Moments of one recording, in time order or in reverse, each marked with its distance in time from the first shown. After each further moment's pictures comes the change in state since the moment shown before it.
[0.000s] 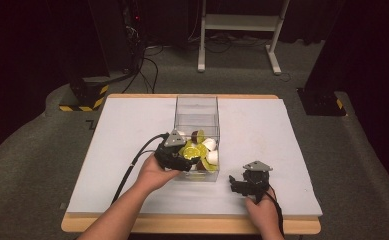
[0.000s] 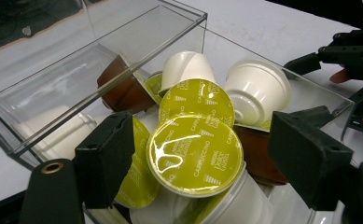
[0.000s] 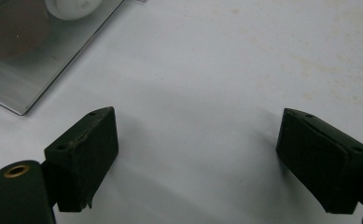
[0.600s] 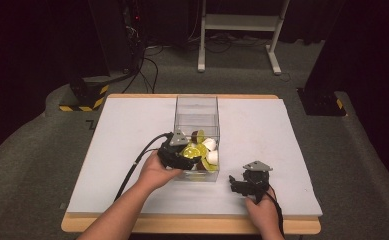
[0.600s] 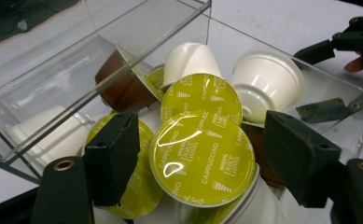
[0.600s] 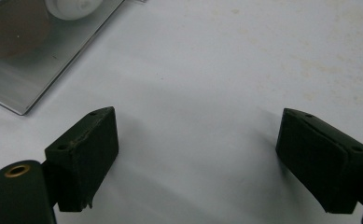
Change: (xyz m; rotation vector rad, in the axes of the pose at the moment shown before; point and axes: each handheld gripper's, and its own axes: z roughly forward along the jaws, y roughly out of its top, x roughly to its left) left arm -0.001 -0.002 0.009 0.043 0.027 0.038; right arm 0.000 0.000 0.000 -0.001 0.001 0.000
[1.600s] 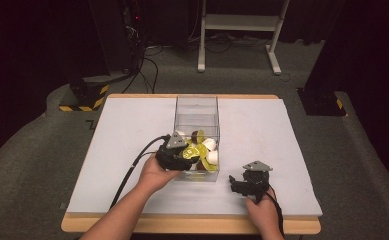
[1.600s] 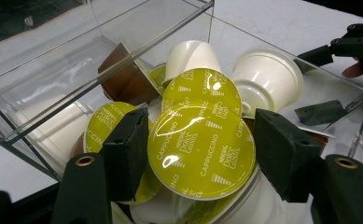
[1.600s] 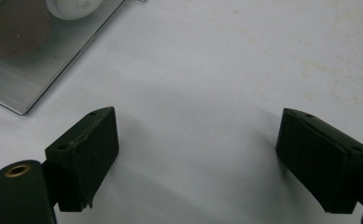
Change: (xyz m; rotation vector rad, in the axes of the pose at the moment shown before) left arm 0.003 -0.005 -0.006 -0.051 -0.001 -0.046; right arm 0.000 0.000 0.000 -0.002 0.000 -0.002
